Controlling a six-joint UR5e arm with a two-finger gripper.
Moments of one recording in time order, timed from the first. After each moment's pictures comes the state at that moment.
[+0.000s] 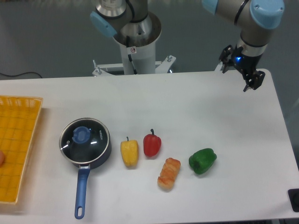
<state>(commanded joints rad) 2.93 -1.76 -1.63 -1.32 1.58 1.78</state>
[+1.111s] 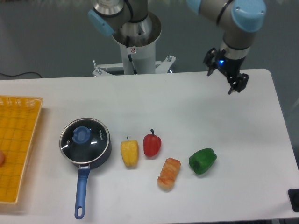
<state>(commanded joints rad) 2.79 -1.70 -1.68 -1.34 1.56 1.49</state>
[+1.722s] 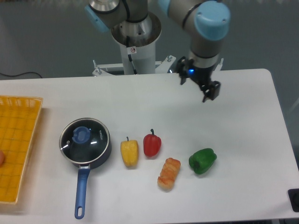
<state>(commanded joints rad) 2.59 -1.67 -1.70 -1.33 1.54 1.29</state>
